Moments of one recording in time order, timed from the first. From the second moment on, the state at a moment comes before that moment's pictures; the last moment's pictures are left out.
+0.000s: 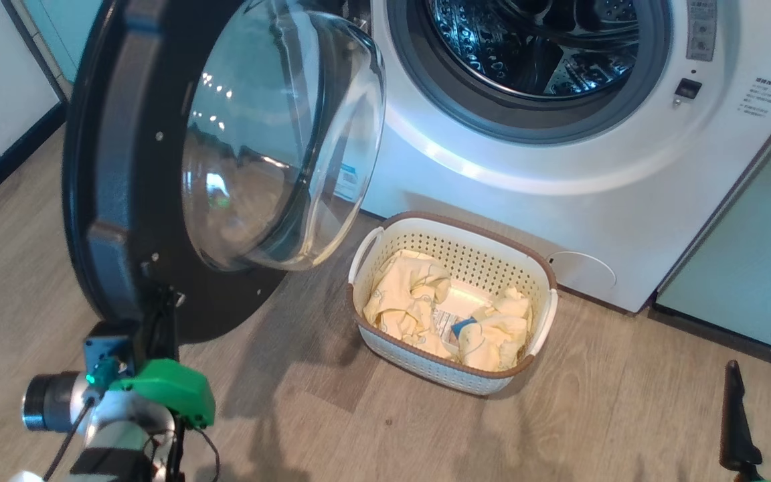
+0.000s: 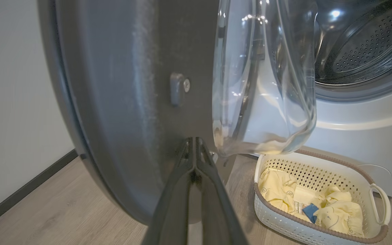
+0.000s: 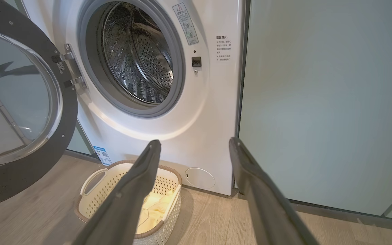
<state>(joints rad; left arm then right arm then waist) -0.11 0.27 -0.15 0.23 -0.29 0.23 -0.20 0.17 -0.03 -0.12 0.04 0.15 0.13 -0.25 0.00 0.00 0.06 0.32</state>
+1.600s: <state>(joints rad) -0.47 0.22 0.14 0.55 -0.16 0.17 -0.25 0.11 -0.07 -0.18 -0.06 0.05 0.13 -0.18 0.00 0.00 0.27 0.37</state>
